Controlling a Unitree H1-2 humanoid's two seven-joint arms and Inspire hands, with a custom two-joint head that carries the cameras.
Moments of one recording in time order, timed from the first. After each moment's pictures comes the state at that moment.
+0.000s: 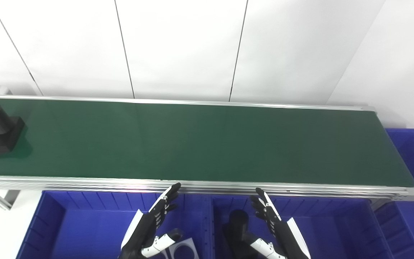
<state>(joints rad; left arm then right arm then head) 0.26 0.05 -0.24 0.03 0.09 -0.31 -0.17 0.36 -0.11 0.18 -0.18 -0.23 -0.10 0.06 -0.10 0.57</state>
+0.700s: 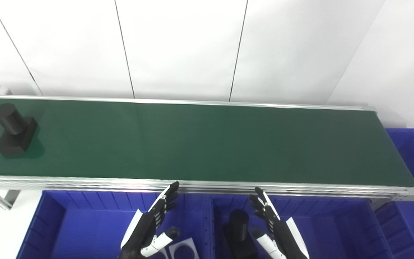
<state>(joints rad) 0.26 0.05 -0.24 0.04 0.07 -0.31 -0.18 0.36 -0.10 0.18 -0.18 -0.22 -0.10 0.06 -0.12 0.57</state>
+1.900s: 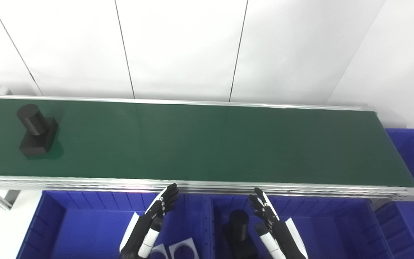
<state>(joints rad) 0.28 0.02 -0.22 0.04 0.04 -0.31 -0.16 0.37 -0.09 0.18 -0.17 -0.21 -0.10 0.05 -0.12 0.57</state>
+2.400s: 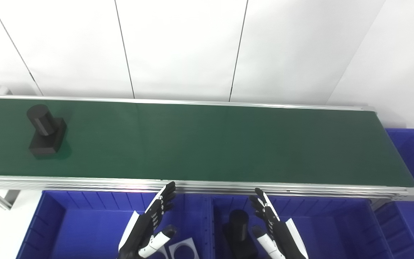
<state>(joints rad) 0.28 0.04 -0.23 0.03 0.06 -0.31 -0.16 0.37 -0.09 0.19 -0.17 -0.22 -0.10 0.05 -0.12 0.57</state>
